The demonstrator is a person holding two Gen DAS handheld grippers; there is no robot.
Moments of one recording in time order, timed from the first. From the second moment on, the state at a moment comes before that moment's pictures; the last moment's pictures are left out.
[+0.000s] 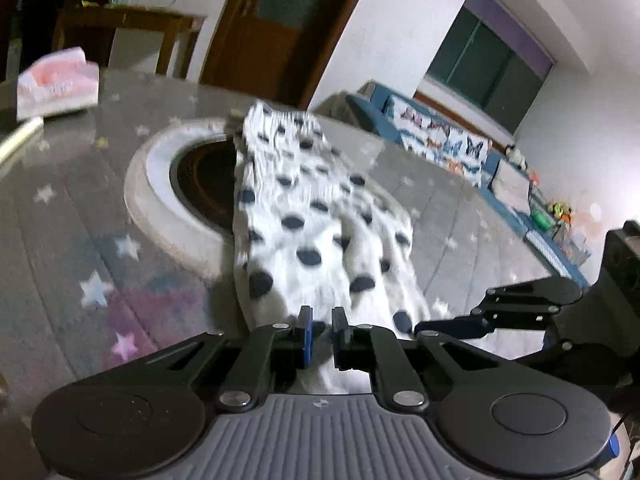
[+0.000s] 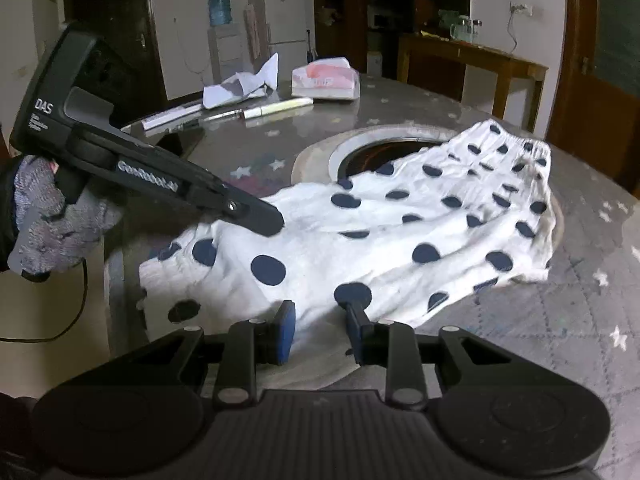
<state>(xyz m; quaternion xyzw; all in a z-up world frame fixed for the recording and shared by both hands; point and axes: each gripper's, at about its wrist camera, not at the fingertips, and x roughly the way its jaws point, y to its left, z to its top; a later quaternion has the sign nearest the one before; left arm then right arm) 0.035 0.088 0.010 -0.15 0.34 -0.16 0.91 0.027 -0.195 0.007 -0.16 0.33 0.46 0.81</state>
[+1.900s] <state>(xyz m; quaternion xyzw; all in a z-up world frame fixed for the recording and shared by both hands) -0.020 0.086 0.033 -0.33 0.36 -0.14 0.86 -0.094 -0.183 0.007 -0.33 0.16 0.31 0.88</state>
